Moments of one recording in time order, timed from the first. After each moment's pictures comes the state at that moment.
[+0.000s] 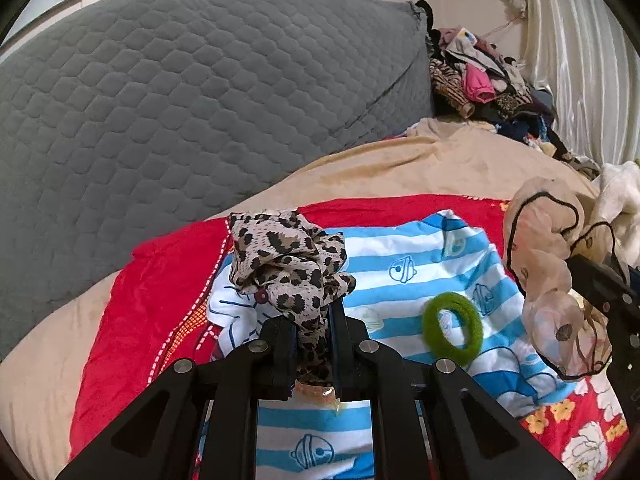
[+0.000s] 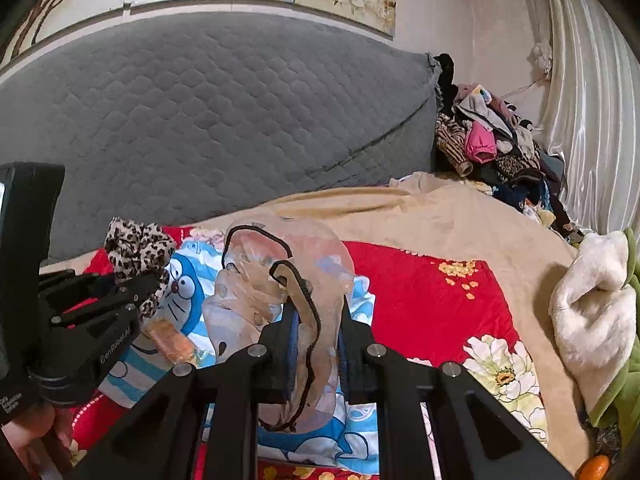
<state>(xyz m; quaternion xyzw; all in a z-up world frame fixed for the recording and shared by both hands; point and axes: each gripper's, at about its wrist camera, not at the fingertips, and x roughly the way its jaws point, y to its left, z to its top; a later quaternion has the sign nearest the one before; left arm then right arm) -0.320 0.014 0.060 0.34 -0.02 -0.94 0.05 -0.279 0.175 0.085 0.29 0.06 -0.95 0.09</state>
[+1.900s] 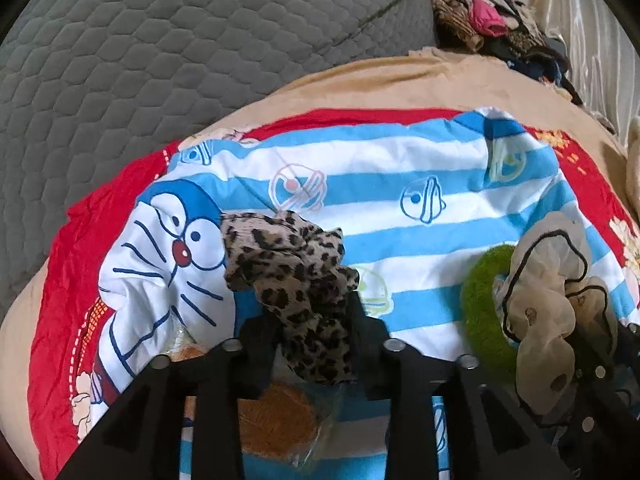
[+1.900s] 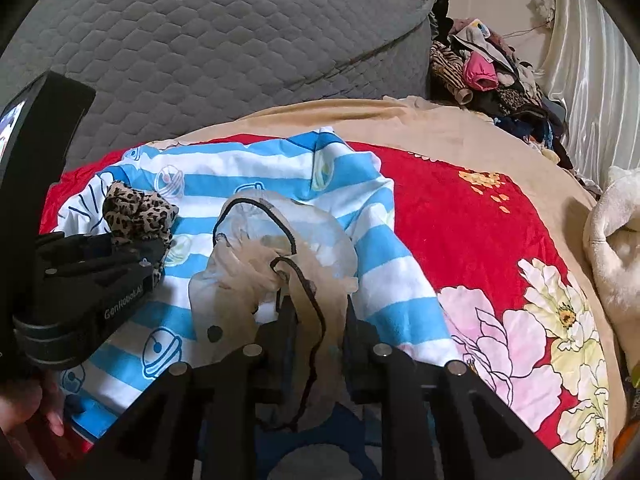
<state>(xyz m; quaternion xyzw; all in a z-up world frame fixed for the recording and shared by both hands) -0.398 0.036 -0.047 0.44 -0.04 -0.89 0.04 -0.334 0.176 -0.032 0.39 0.05 -0.92 0.05</state>
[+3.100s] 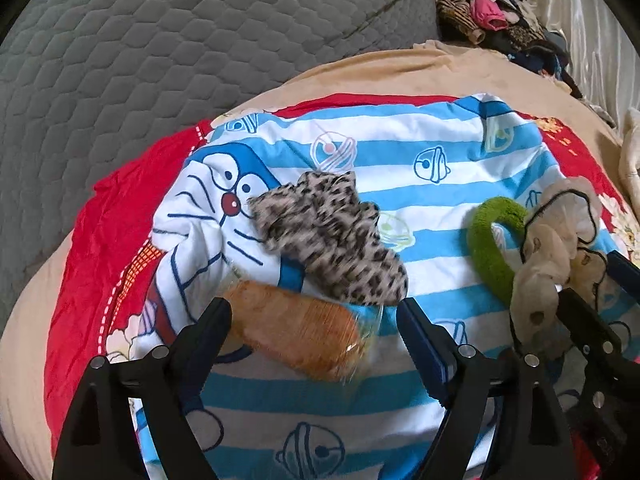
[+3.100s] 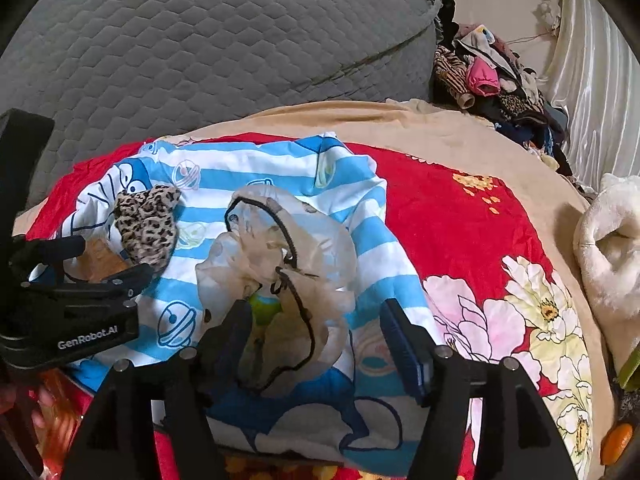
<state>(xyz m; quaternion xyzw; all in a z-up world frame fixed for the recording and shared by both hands) -0.350 0.015 -0.034 0.46 -0.04 -0.89 0.05 -0.309 0.177 -0.019 0.39 0.07 -0.92 0.06</state>
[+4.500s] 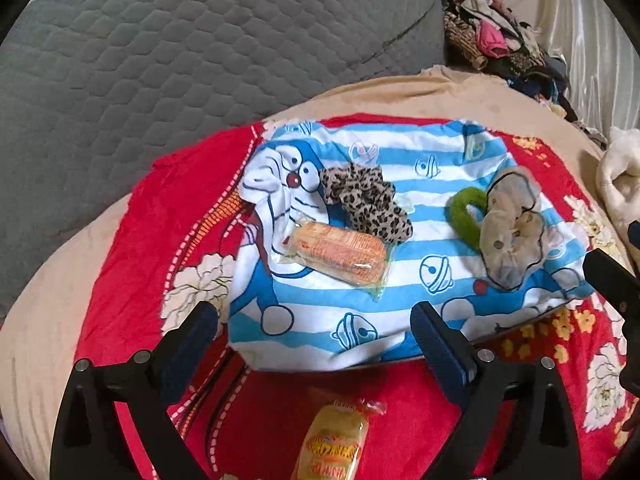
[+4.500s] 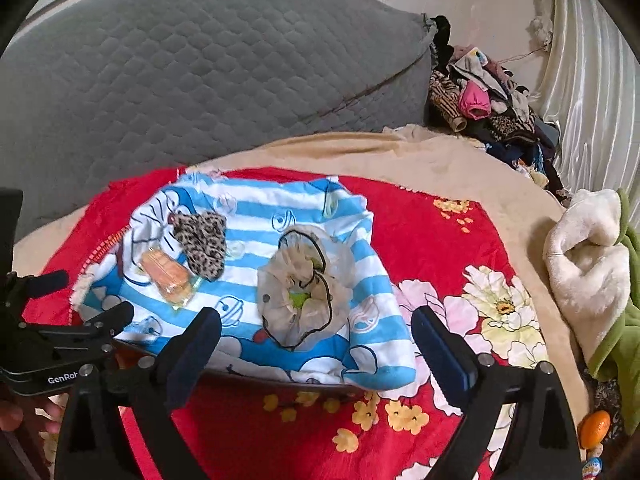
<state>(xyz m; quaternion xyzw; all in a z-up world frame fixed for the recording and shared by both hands) -0.253 -0.014 0.020 0.43 -0.01 -0.90 0.06 -0.240 0.175 0.052 0.36 0.06 -0.93 0.07</state>
